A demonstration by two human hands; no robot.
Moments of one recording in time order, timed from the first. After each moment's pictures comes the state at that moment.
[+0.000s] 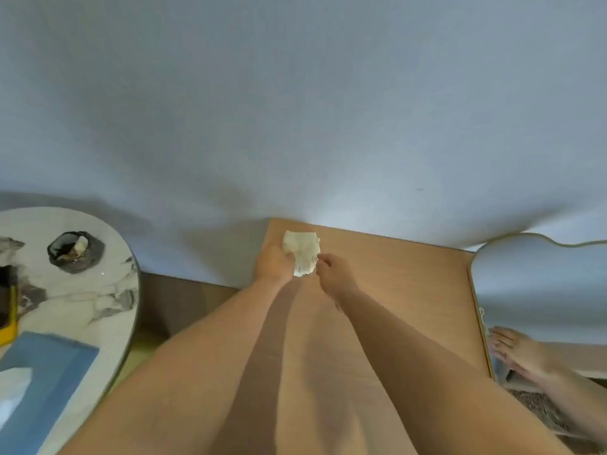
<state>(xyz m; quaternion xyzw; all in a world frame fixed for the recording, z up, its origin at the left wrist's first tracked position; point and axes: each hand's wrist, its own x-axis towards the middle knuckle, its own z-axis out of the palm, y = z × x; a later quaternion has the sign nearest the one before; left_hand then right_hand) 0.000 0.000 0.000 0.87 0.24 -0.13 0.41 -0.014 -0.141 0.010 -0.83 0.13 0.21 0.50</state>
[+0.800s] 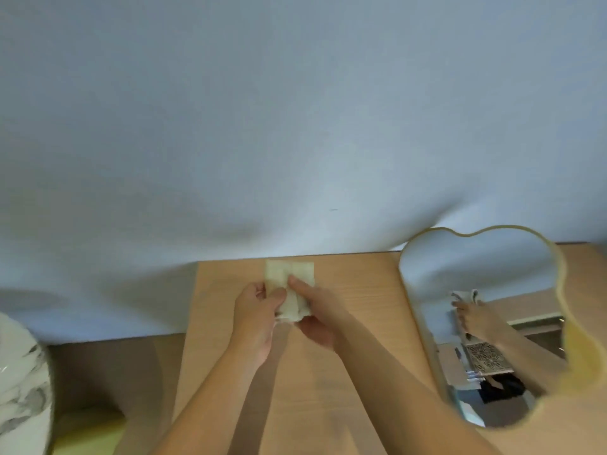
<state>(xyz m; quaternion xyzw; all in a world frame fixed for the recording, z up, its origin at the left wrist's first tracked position) -0.023 -0.095 0.049 0.57 0.27 -0.14 0.76 -0.018 -0.232 0.048 -0.46 0.24 0.26 0.81</state>
